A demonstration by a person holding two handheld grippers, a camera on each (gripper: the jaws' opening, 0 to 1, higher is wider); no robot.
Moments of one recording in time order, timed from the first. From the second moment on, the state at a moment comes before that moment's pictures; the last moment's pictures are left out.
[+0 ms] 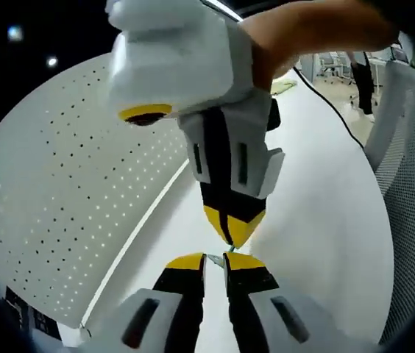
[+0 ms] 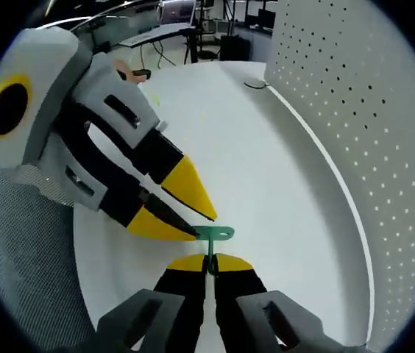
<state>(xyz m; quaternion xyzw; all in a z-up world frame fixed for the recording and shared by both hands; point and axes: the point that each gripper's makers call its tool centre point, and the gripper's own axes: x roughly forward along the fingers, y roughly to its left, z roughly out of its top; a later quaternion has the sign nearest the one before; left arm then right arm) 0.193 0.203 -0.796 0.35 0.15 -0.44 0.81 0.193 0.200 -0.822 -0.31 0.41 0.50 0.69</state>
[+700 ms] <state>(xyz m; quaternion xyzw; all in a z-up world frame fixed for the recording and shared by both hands) 0.186 0.198 -0.809 0.50 0.11 -0.44 0.74 0.187 0.214 -0.804 -0.31 0.41 0.51 0.69</state>
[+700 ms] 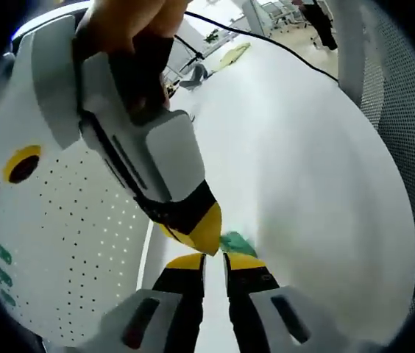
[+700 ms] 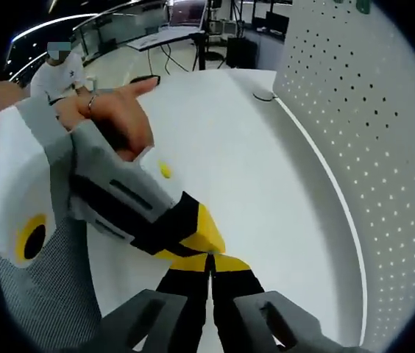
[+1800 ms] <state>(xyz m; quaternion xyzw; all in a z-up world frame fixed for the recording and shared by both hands) 0.185 0.201 -0.808 0.45 0.12 -0.44 0.77 0.173 0.146 -0.799 -0.34 0.37 0.56 0.66</state>
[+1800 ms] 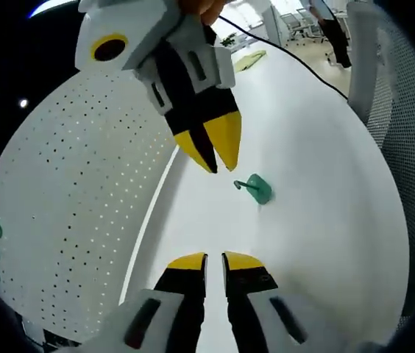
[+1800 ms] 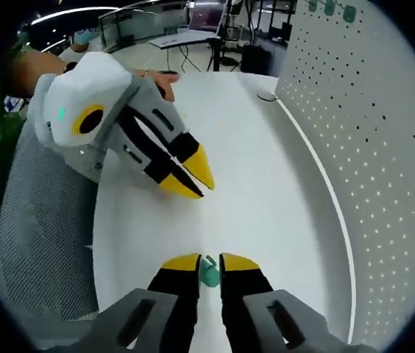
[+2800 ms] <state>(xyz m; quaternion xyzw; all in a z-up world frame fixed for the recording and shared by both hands) 0.184 0.202 -0.806 0.44 0.13 -0.44 0.77 0.173 0.144 -0.833 -0.39 0.40 0.59 0.58</state>
